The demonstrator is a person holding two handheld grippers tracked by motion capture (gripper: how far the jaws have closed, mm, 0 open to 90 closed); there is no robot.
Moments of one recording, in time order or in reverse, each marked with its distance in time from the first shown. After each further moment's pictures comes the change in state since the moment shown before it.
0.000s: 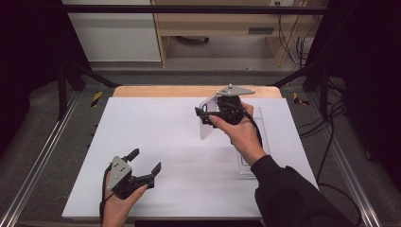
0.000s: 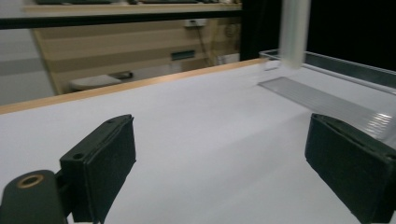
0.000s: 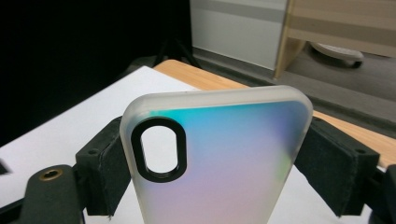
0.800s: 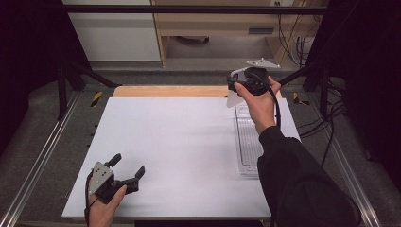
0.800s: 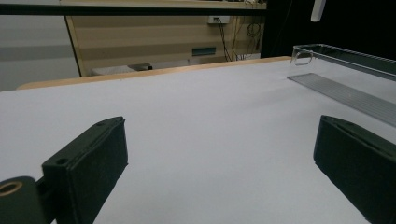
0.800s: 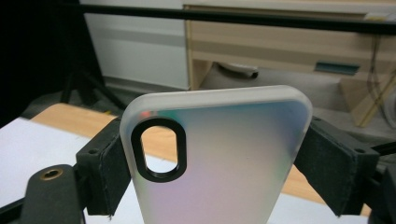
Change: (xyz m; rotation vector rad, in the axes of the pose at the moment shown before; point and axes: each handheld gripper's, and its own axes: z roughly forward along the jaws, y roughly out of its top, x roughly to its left) left arm 0.027 -0.018 -0.017 0.002 0.036 -0.047; right arm -0.093 0.030 0.004 -0.103 -0.350 0.079
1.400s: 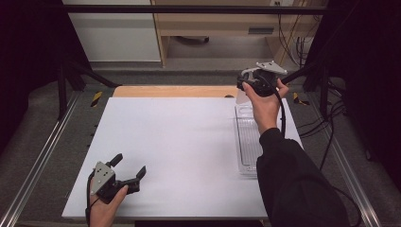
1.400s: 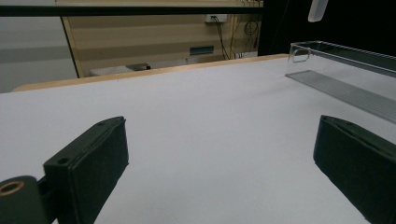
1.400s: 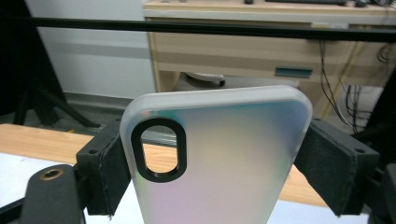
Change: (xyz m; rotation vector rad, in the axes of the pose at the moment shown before) left arm -0.002 -0.001 0.002 0.005 -0.010 0.008; right arm -0.023 -0.015 0.004 -0.048 -0.141 0.038
